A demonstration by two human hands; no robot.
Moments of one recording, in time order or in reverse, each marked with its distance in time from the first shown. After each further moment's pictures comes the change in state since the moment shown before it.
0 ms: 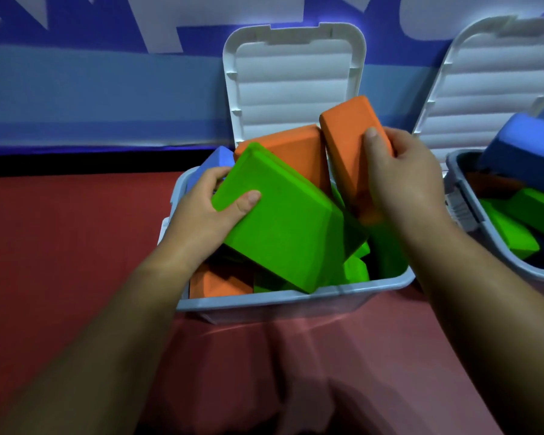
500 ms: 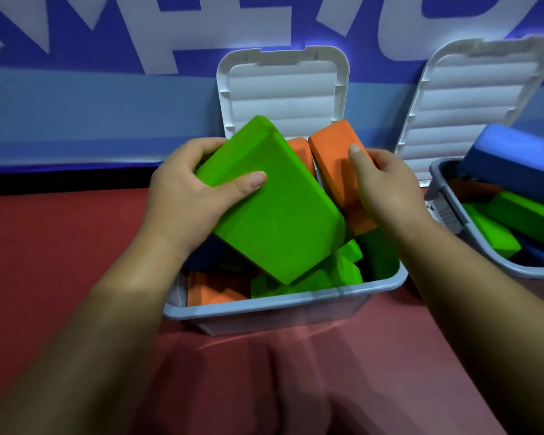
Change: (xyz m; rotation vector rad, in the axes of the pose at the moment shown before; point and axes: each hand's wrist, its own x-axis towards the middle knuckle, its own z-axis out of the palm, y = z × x) left_hand -0.007 0.066 -0.028 -0.059 0.139 0.172; right_hand -0.006 0.004 -0.002 0.053 -0.098 0.064
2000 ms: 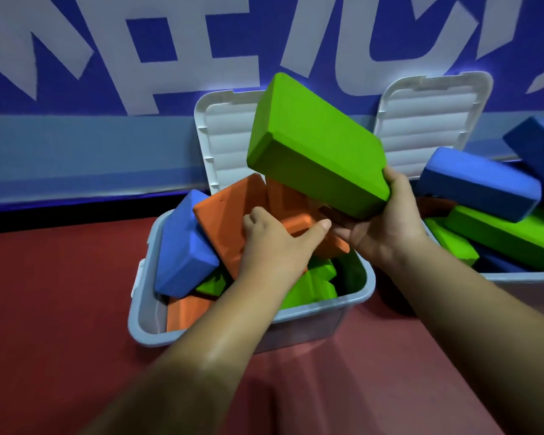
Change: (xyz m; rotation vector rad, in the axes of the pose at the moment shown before) left_hand -0.043 0.058 0.137 0.226 -0.154 -0.343; right_hand -0.001 0.032 -0.047 1.195 -0.196 0.506
